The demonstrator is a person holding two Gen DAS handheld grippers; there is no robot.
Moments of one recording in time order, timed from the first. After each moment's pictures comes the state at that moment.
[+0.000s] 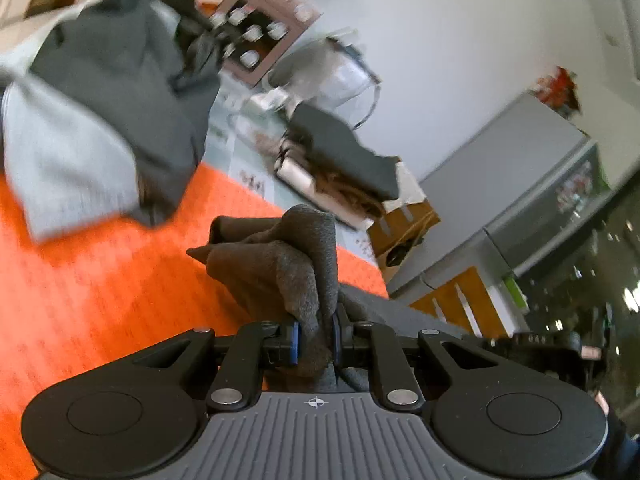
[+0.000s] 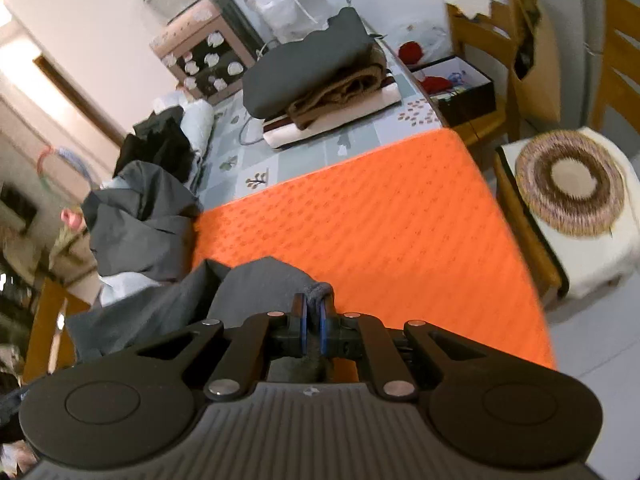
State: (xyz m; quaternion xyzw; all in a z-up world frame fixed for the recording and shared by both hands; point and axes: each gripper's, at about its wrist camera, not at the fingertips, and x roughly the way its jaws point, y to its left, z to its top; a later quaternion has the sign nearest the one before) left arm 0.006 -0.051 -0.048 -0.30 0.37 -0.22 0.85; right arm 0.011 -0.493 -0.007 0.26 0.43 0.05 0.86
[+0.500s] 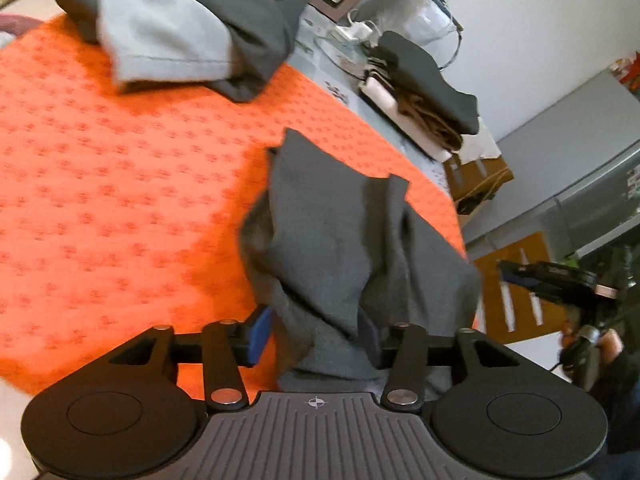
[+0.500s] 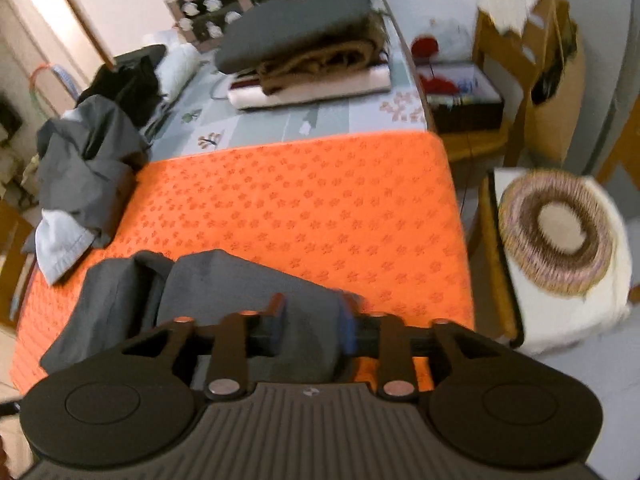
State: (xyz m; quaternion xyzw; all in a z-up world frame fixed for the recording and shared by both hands) left arm -0.047 -0.048 -0.094 -0.27 0.47 -0.14 0.83; right arm 0.042 -0.509 -0.062 0.13 0.46 0.07 0.87
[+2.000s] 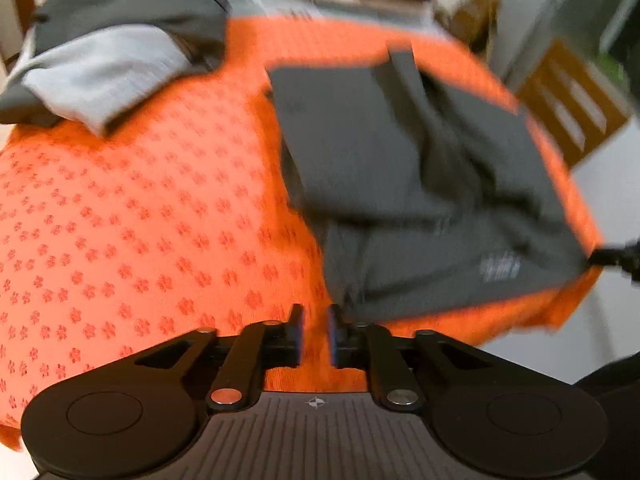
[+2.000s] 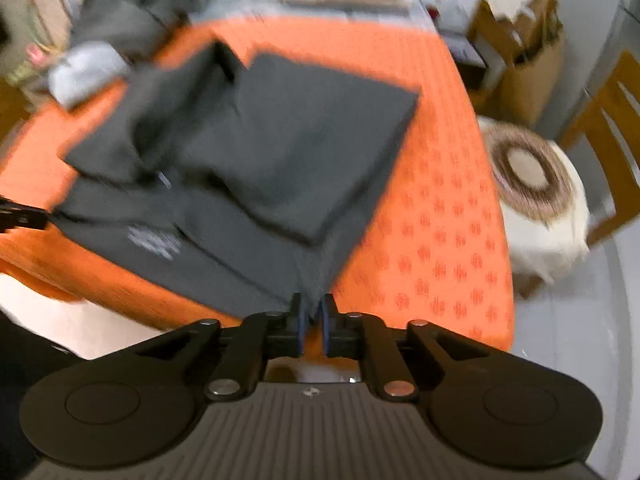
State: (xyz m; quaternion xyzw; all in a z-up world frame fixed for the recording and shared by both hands) left arm -0.054 -0.061 -0.093 0.00 0.51 -0.18 0.84; right arm -0.152 -0.406 -0.091 0.04 0.50 0.05 0.87
